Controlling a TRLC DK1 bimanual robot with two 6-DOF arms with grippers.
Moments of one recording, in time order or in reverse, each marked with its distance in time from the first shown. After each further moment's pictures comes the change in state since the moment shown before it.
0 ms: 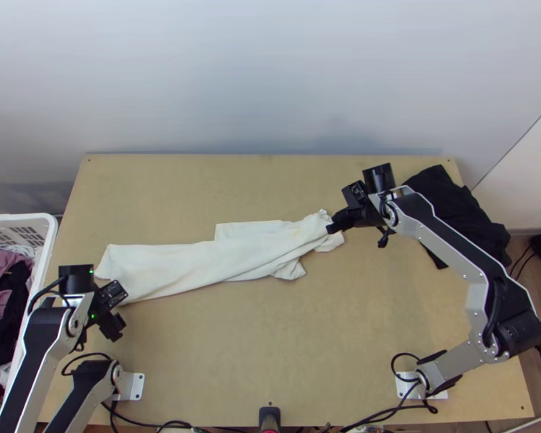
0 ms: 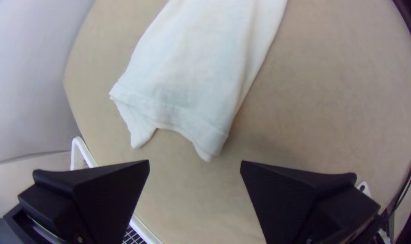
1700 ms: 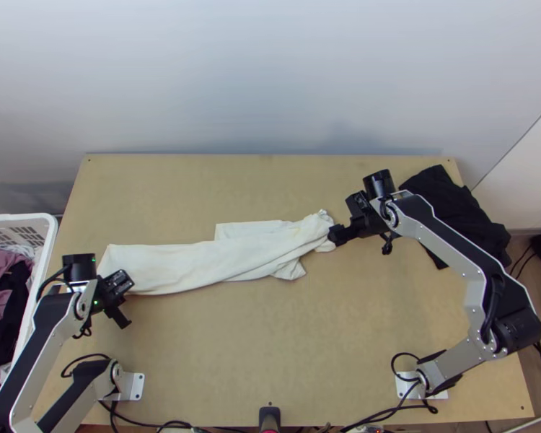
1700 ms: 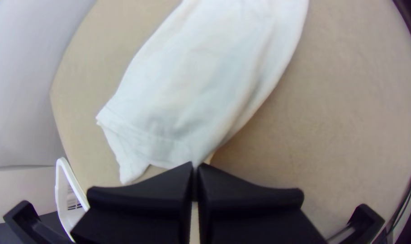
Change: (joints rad) left arm 0.077 0.172 -0.031 0.212 0.173 0.037; right arm -0.021 0.025 -0.028 -0.124 -0.003 0.045
